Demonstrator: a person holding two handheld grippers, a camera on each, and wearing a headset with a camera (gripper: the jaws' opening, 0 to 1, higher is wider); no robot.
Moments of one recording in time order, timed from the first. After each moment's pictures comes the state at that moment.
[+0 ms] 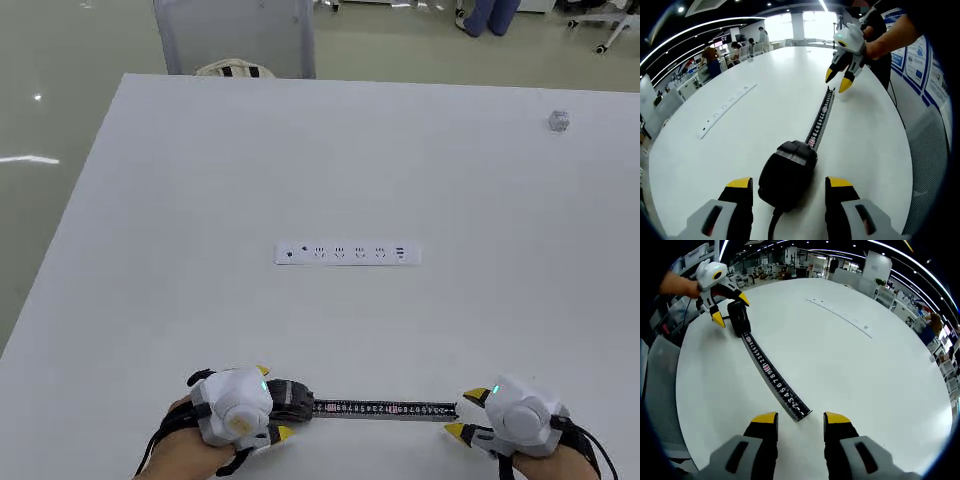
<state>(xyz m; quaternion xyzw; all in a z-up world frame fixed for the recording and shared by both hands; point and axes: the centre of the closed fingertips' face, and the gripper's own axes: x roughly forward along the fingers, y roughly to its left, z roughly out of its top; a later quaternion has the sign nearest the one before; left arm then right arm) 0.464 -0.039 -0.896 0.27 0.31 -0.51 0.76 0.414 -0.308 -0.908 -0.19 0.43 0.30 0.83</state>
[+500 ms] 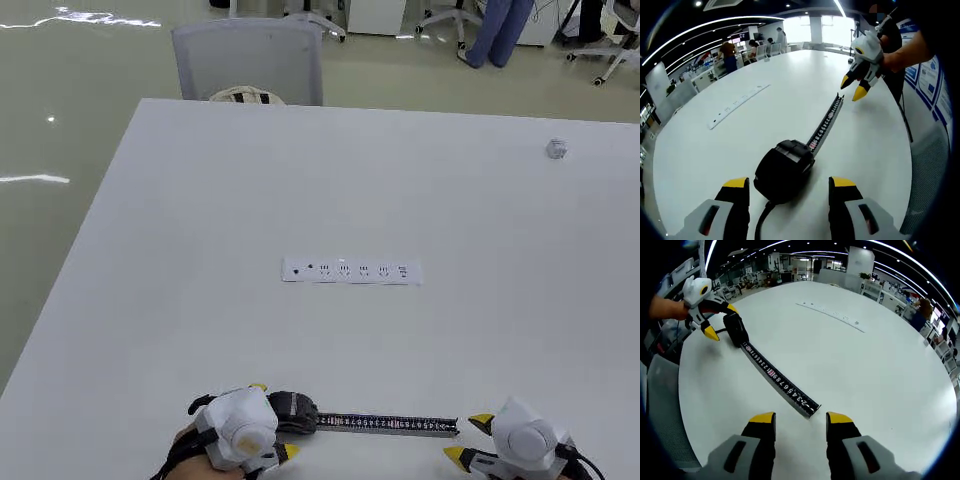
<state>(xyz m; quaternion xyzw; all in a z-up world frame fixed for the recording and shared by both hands) 0.457 -0.037 -0.891 0.25 0.32 -0.47 0.79 0.404 -0.303 -0.903 -0.15 0.43 0.28 0.85</state>
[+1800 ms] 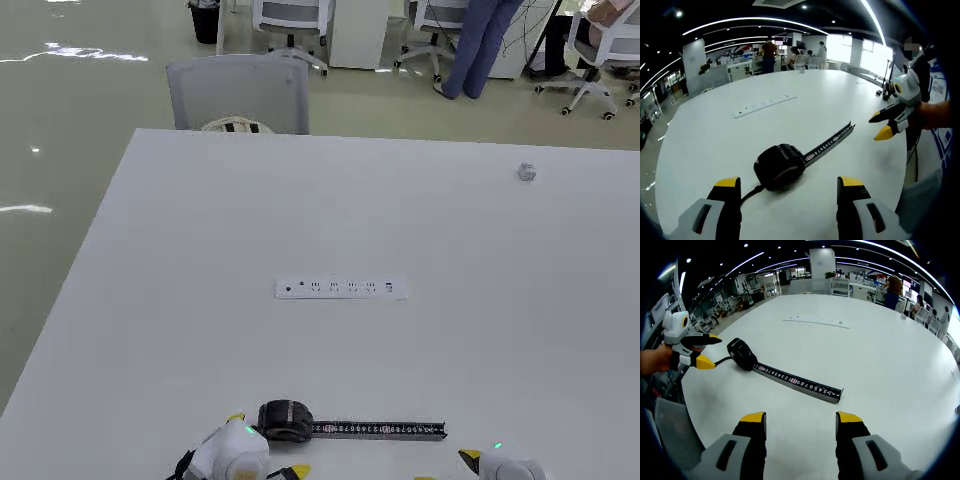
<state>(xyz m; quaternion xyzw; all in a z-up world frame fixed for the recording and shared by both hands) 0.422 -0.021 -0.850 0.11 0.33 -0.34 0.88 0.352 -0.264 -0.868 -0.02 0.41 0.16 0.90</state>
